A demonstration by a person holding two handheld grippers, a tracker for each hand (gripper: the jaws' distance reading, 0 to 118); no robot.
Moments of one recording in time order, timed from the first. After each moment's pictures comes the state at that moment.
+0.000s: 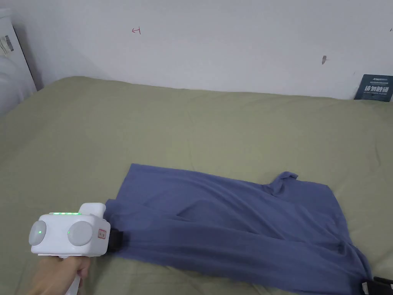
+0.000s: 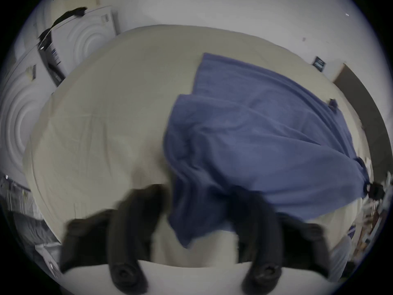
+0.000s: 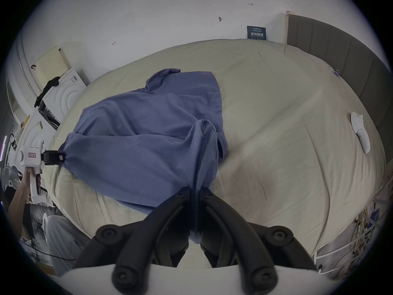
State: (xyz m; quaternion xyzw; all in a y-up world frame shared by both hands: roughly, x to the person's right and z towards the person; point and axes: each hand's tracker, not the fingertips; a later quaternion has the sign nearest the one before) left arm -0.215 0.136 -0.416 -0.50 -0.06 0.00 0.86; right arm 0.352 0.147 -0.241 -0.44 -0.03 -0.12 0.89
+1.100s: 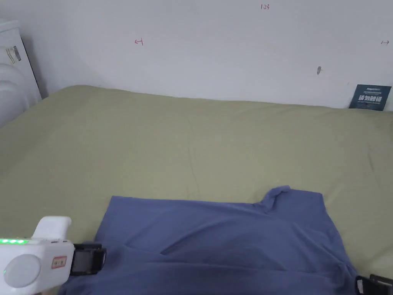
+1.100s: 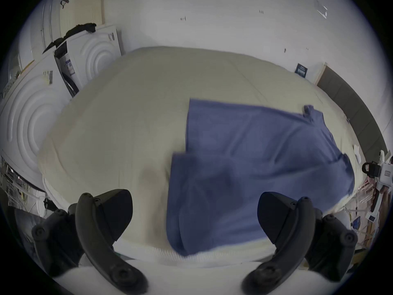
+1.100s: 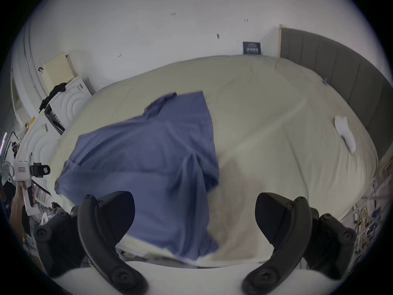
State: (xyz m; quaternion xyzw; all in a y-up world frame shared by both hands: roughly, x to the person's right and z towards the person) left arm -0.248 0.187 -0.328 -0.45 -0.04 0.00 0.89; right arm 0.340 0.199 -0.208 -0.39 -0.05 -0.10 0.91
